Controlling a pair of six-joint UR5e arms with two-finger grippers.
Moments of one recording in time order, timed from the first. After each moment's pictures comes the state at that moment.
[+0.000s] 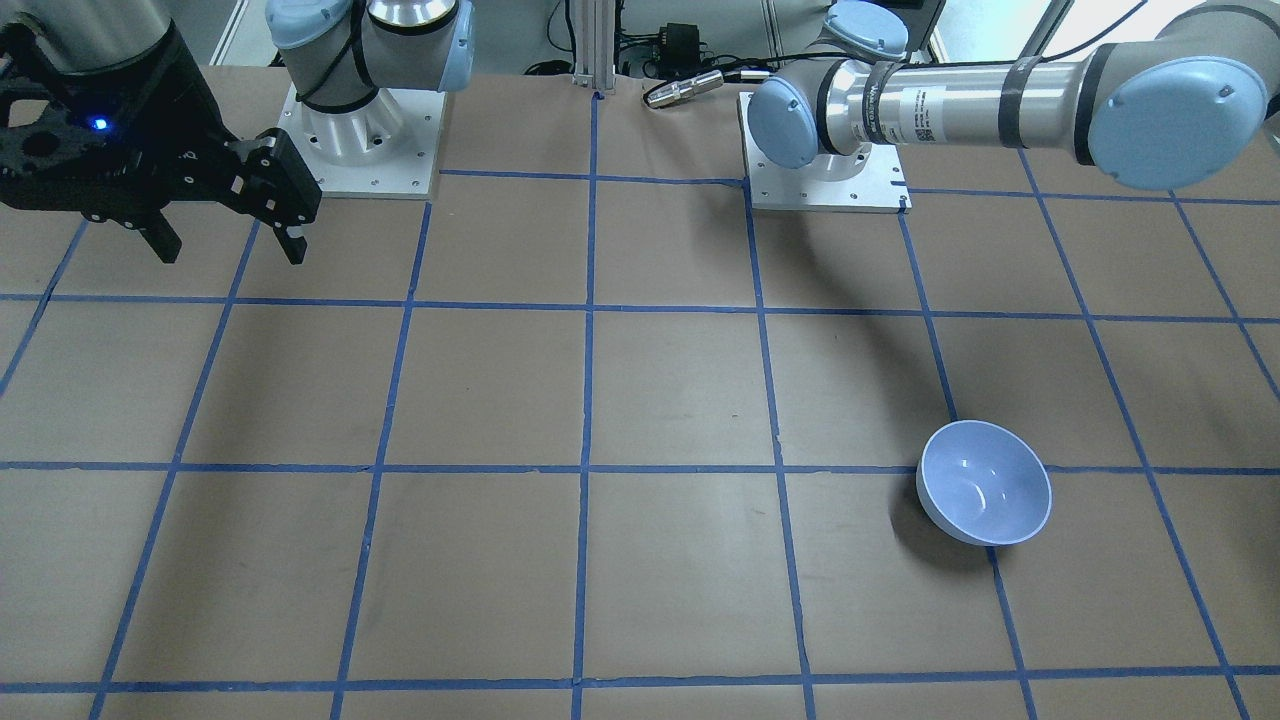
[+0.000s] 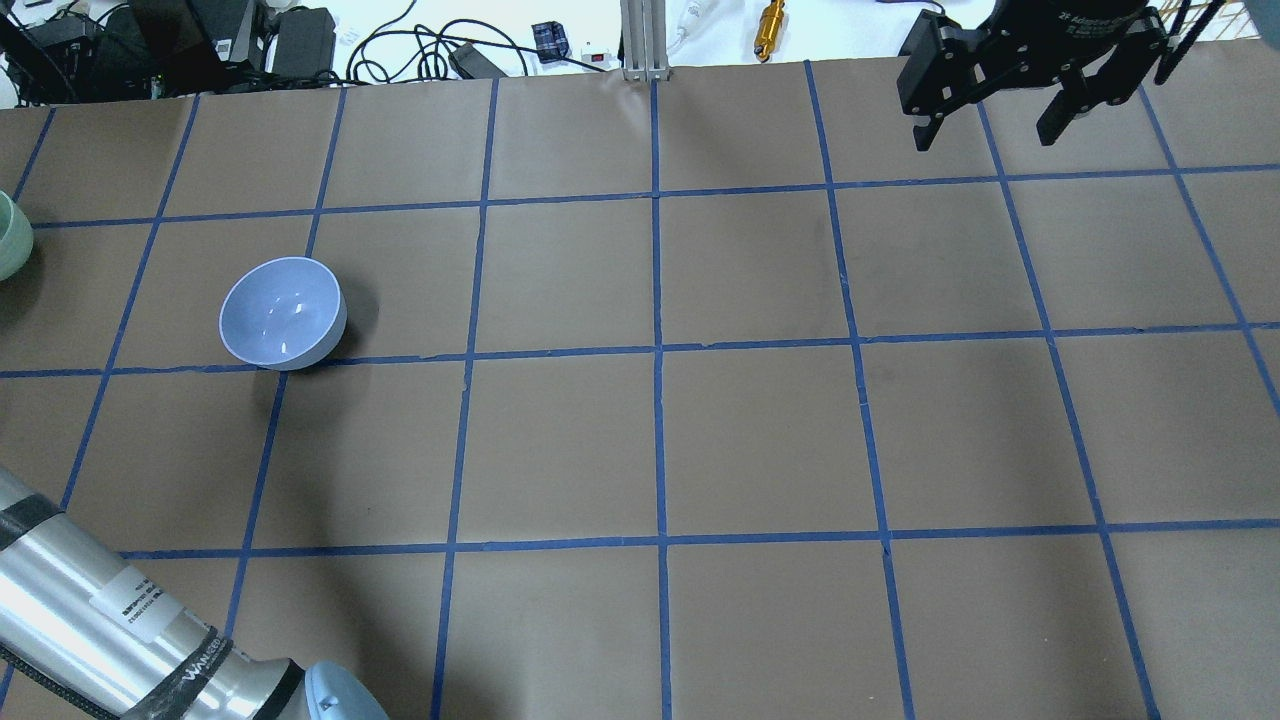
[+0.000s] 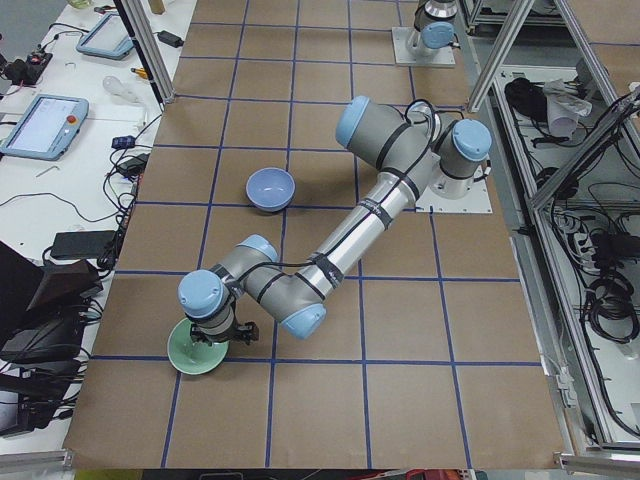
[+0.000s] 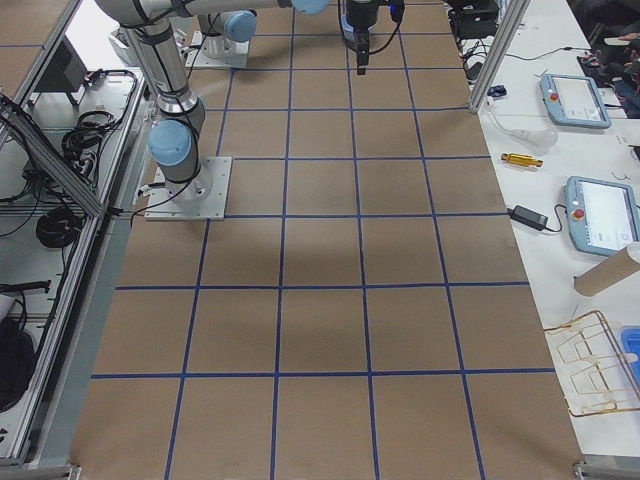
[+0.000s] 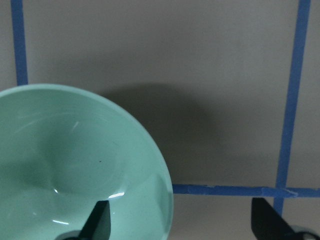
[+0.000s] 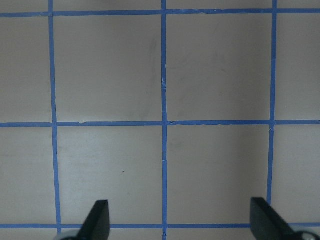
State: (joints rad) left arm -0.72 -2.60 -0.71 -1.35 1.60 2.40; right arm 1.54 -1.53 1.41 -1.53 -1.56 -0.04
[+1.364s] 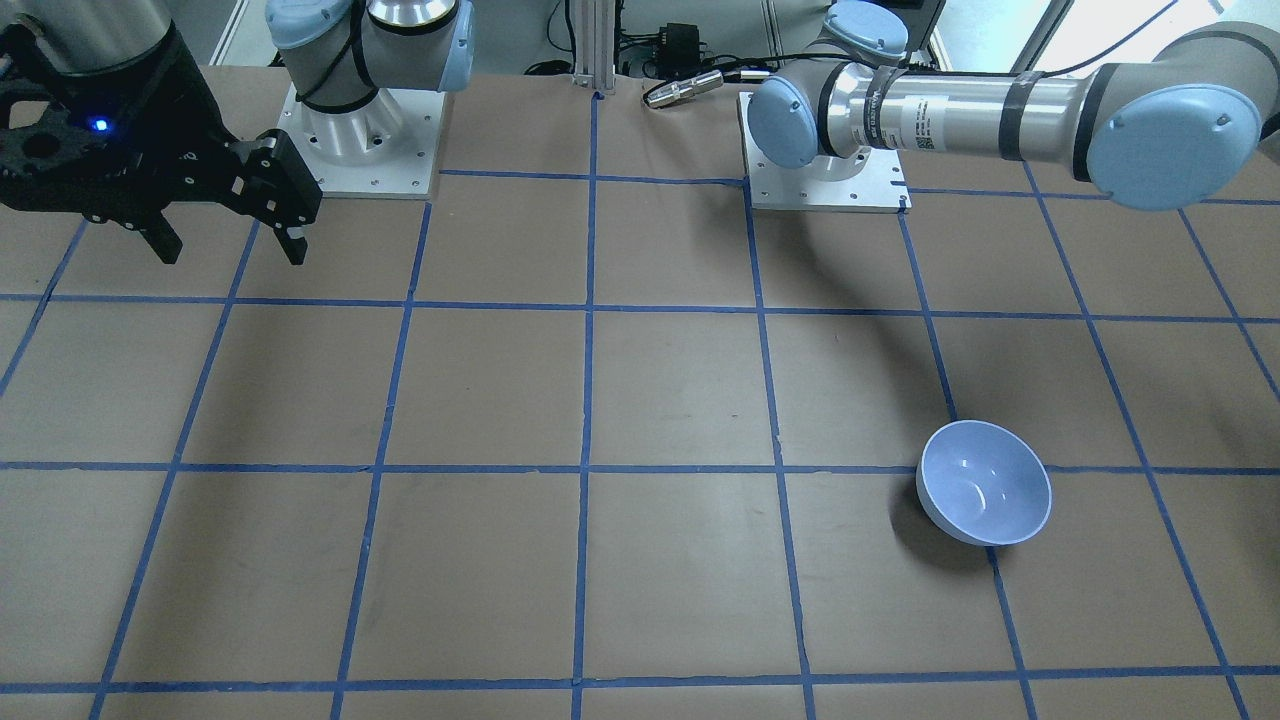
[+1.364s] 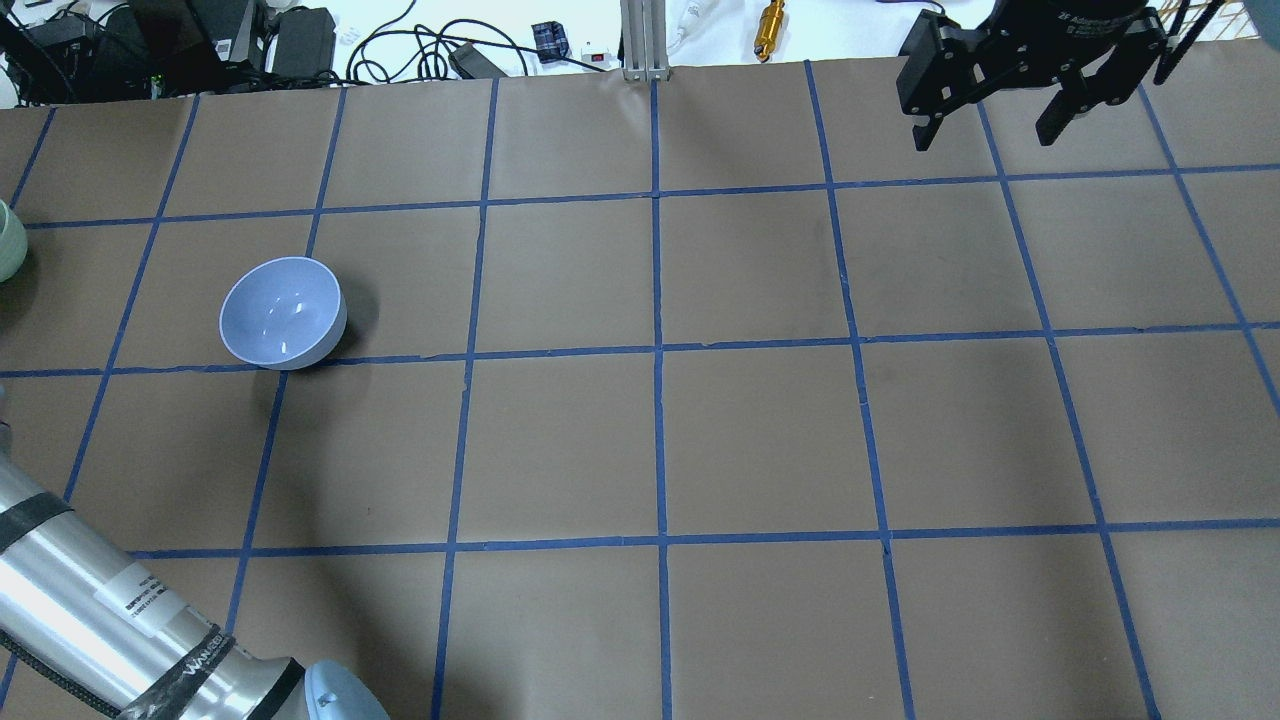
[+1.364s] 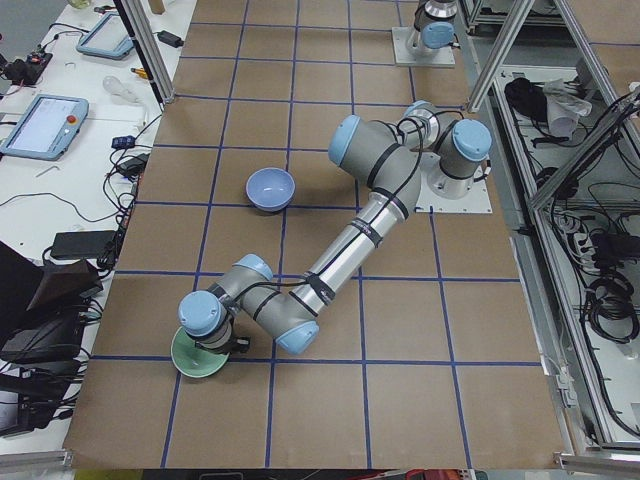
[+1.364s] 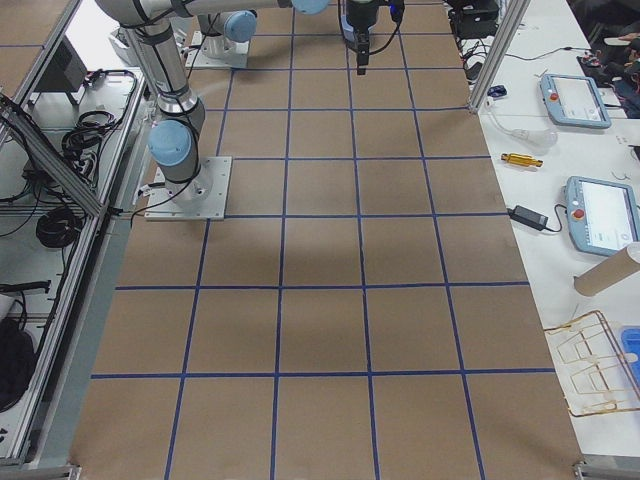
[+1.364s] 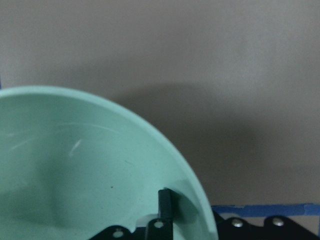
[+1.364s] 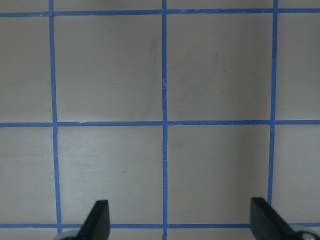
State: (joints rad) left arm -0.72 -2.64 -0.68 -1.35 1.58 2.43; right arm 1.54 -1.53 1.41 -1.53 -1.56 -0.04
